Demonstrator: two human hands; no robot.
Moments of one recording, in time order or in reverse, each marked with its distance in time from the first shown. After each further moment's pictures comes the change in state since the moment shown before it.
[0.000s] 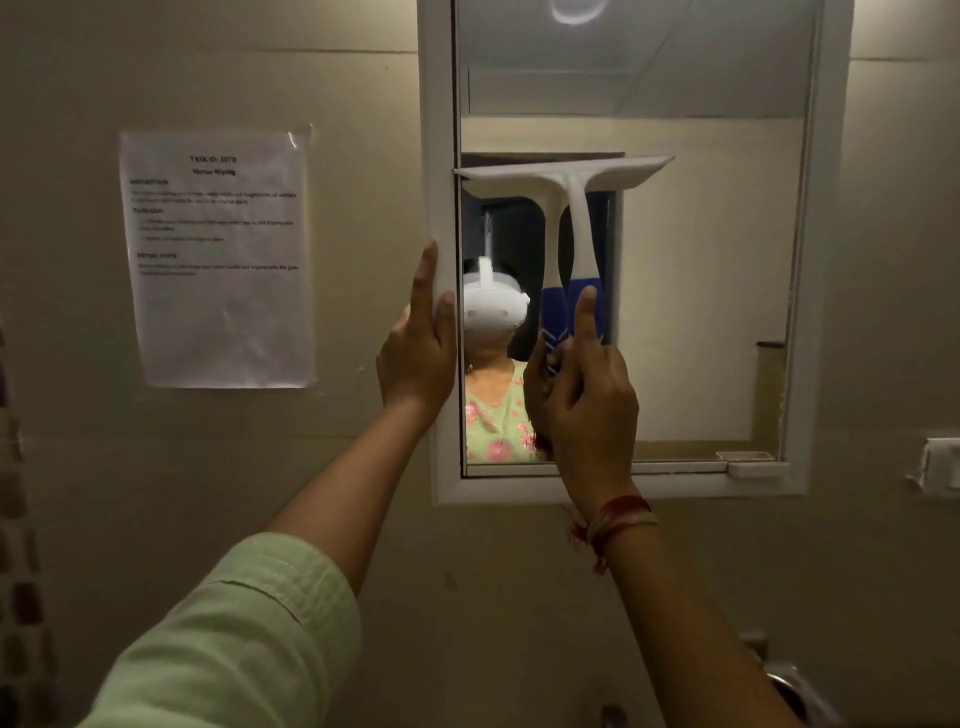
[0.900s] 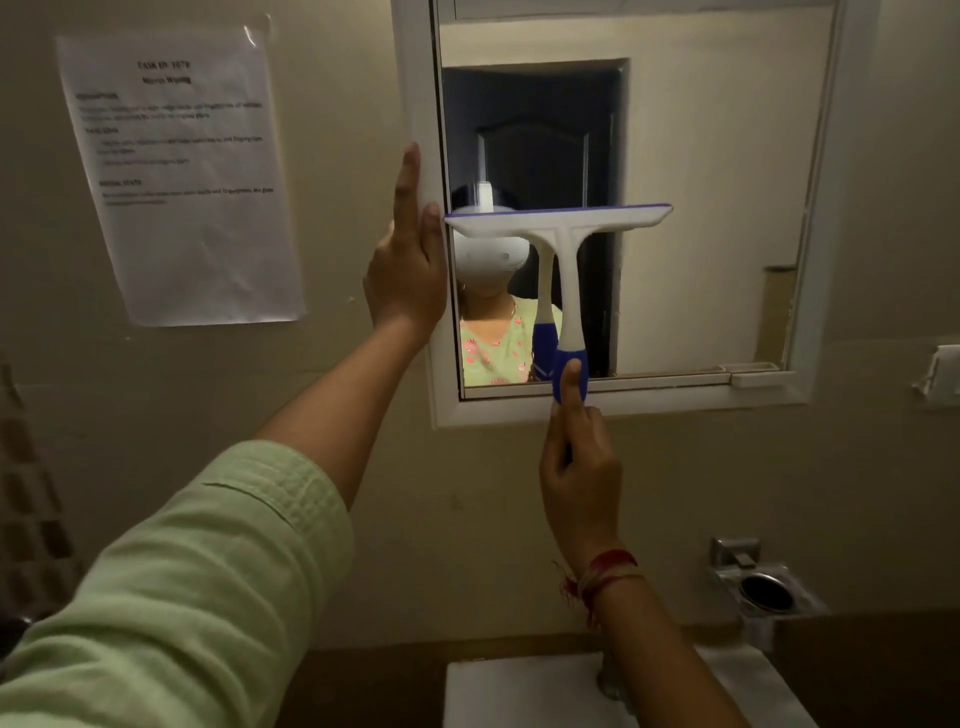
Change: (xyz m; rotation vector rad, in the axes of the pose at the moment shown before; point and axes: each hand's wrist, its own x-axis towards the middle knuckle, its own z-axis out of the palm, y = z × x) left_hand 0.003 0.000 0.002 -0.009 0.013 -0.003; right_hand -0.125 0.026 -0.007 0.074 -0.136 0.103
